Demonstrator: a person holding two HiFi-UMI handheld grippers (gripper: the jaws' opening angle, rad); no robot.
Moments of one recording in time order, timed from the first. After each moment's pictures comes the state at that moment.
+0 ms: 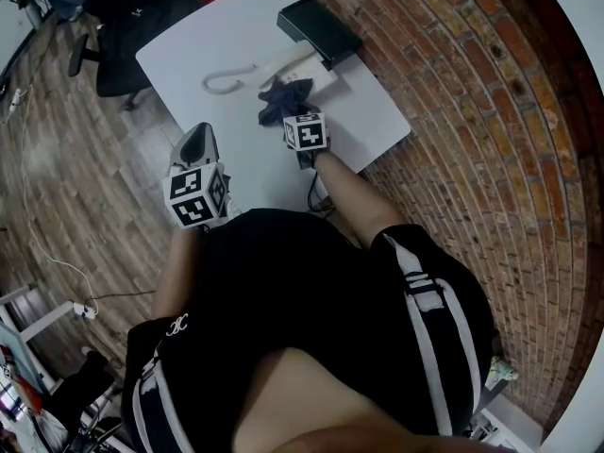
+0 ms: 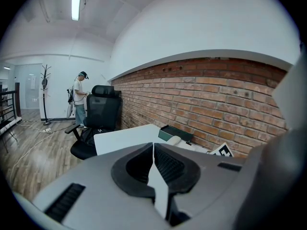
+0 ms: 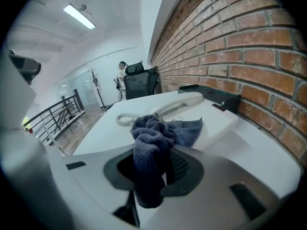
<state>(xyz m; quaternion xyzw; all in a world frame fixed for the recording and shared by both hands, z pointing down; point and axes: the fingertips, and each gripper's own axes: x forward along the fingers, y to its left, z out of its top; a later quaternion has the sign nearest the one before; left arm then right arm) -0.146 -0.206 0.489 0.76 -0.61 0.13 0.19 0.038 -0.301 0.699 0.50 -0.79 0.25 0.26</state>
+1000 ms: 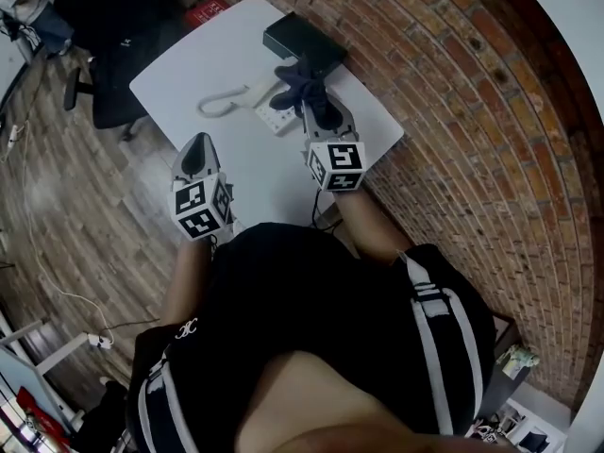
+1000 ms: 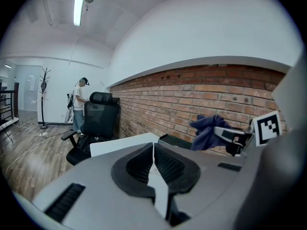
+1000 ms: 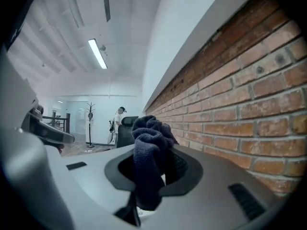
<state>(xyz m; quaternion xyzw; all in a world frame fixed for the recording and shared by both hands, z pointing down) -0.143 -0.226 0.465 0.77 -0.61 0.10 0.16 0.080 -0.273 0.454 0.59 -0.80 0.04 0.04</state>
